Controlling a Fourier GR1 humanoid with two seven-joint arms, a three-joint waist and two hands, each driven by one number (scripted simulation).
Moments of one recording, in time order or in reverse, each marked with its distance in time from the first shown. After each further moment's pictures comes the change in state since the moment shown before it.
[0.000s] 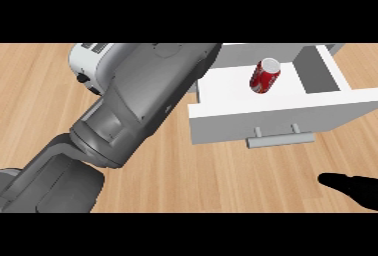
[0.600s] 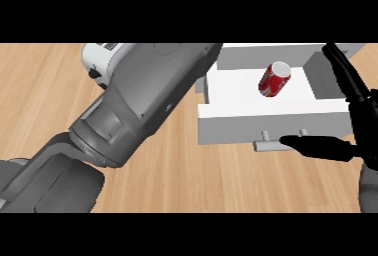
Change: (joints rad) left arm -0.015 0.000 -0.001 0.011 0.042 0.008 -0.042; right arm -0.150 -0.047 0.203 0.286 0.415 -0.072 -0.130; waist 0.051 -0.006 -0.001
